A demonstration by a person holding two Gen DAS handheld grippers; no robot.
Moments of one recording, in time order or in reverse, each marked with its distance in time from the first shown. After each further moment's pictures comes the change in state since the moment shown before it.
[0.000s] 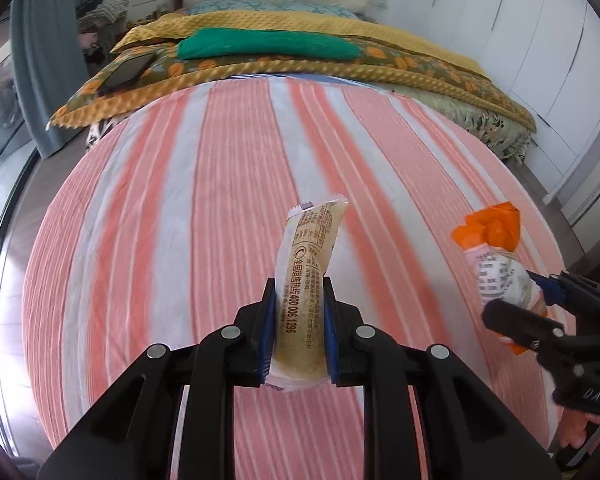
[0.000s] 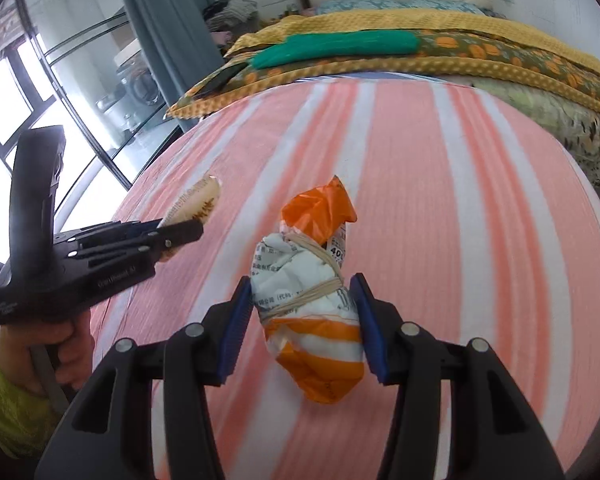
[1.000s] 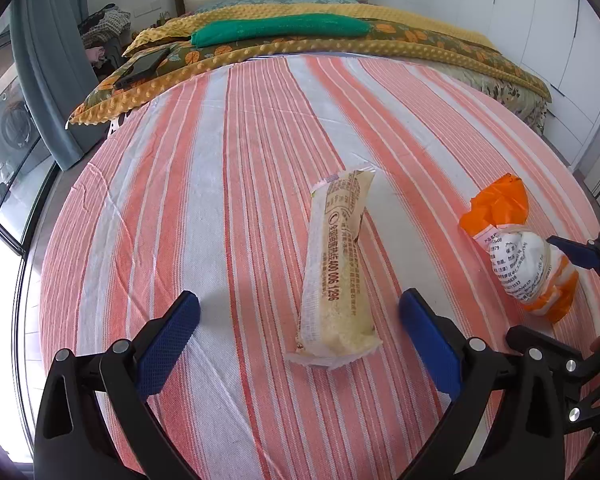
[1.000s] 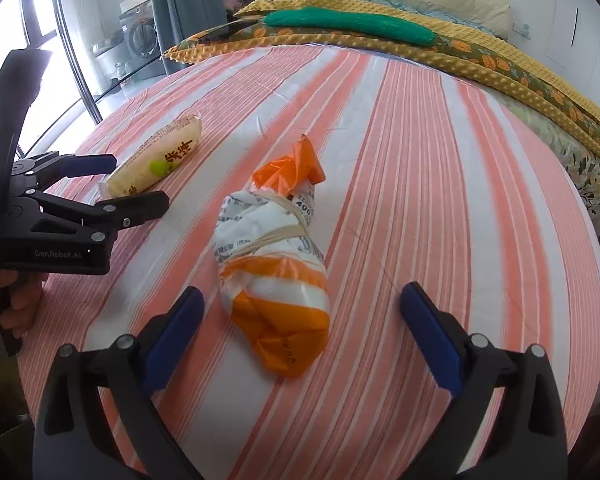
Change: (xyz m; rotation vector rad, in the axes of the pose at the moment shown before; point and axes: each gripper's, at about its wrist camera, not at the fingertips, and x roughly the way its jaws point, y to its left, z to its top) left arm 0.012 0.009 -0.030 0.082 0.026 0.102; right arm 0.028 0.005 -0.038 -0.169 0.052 -0.151
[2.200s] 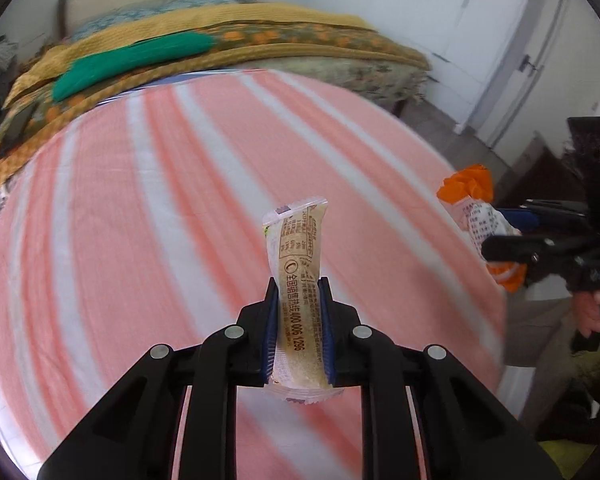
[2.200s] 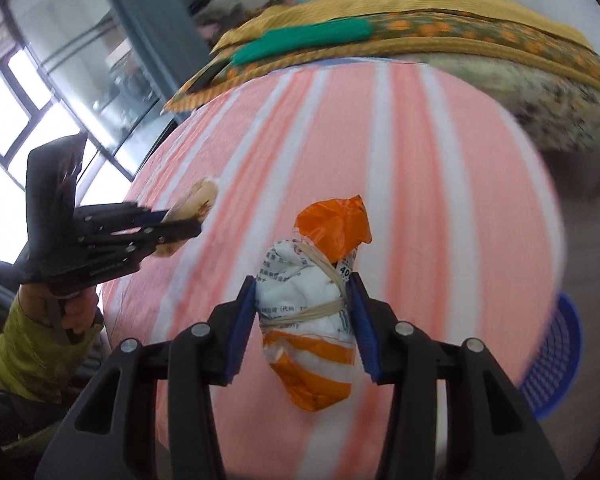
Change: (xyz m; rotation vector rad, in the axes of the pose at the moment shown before) left arm -0.055 -0.093 0.019 0.238 0.029 -0.427; right arm -0.119 -0.094 -0.033 0.261 -0.003 0.156
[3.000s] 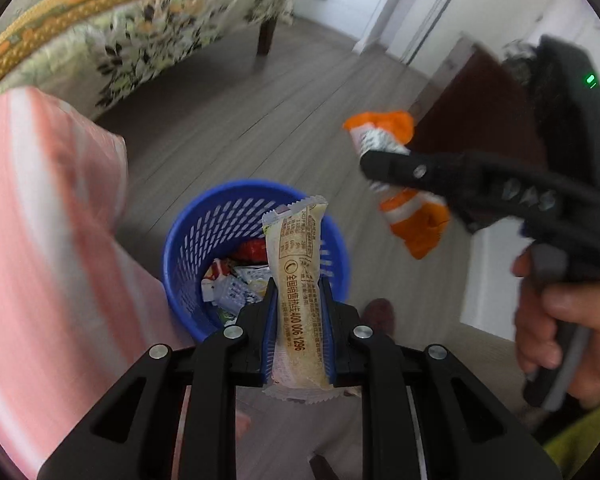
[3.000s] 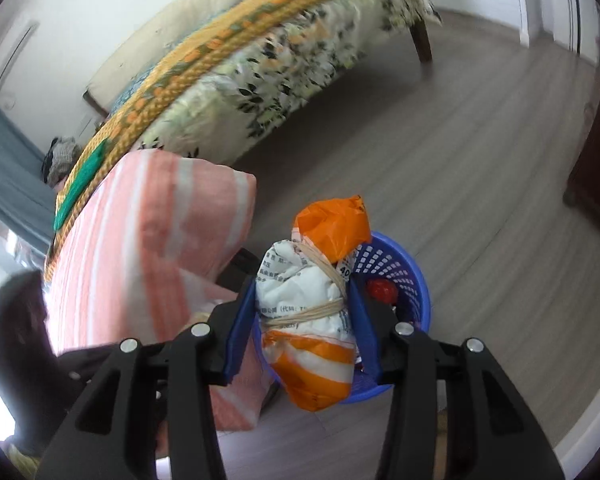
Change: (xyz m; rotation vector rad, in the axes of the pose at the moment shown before) left arm 0.262 -0.350 0.077 0.221 0.244 -0.169; right arm -0.097 -0.350 -0.119 0.618 -0.193 -0.215
